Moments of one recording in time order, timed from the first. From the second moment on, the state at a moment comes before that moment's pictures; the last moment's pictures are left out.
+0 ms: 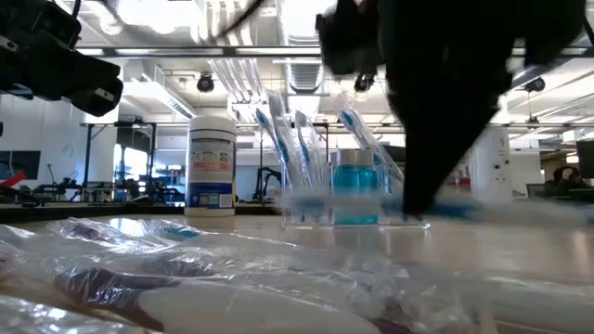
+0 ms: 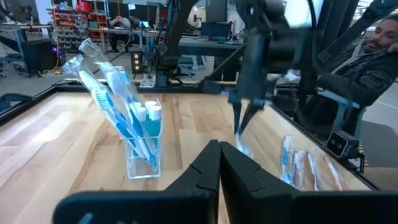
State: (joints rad) left arm -0.16 0.03 0.06 -0.12 0.00 -0.08; right arm 0.51 2.12 1.60 -0.92 0.25 0.86
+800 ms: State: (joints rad) left arm -0.16 0.04 0.05 -0.09 -0.03 -0.04; right arm 0.57 1.48 0.87 0.22 0.99 0.20
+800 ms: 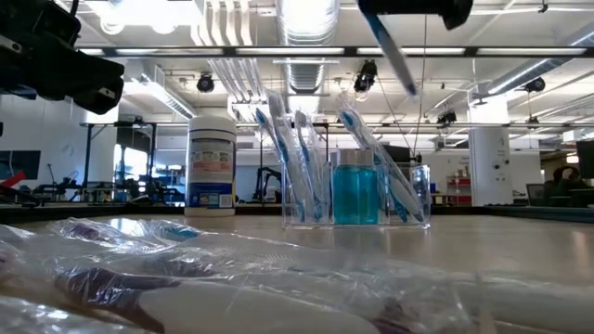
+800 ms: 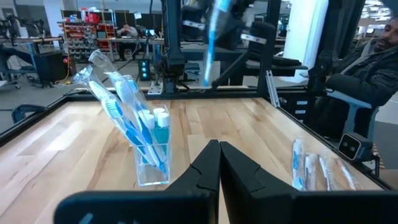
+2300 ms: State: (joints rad) left arm -0.16 0.04 0.04 -0.07 -0.06 -0.03; right arm 0.40 1.79 0.46 0.98 1.27 0.34
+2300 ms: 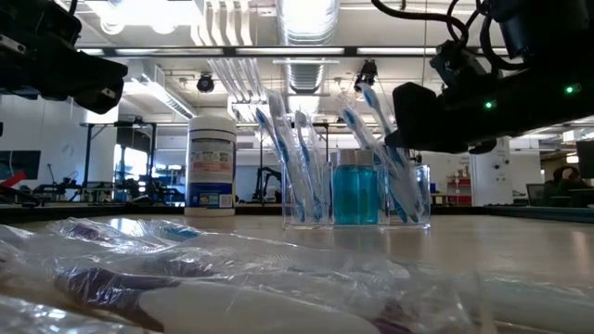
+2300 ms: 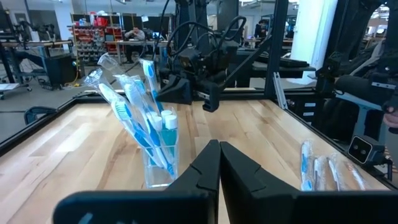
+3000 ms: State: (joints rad) left arm -0.16 0.04 0.04 -0.07 -0.06 -0.05; right arm 0.40 1.77 0.48 0.97 1.20 0.33
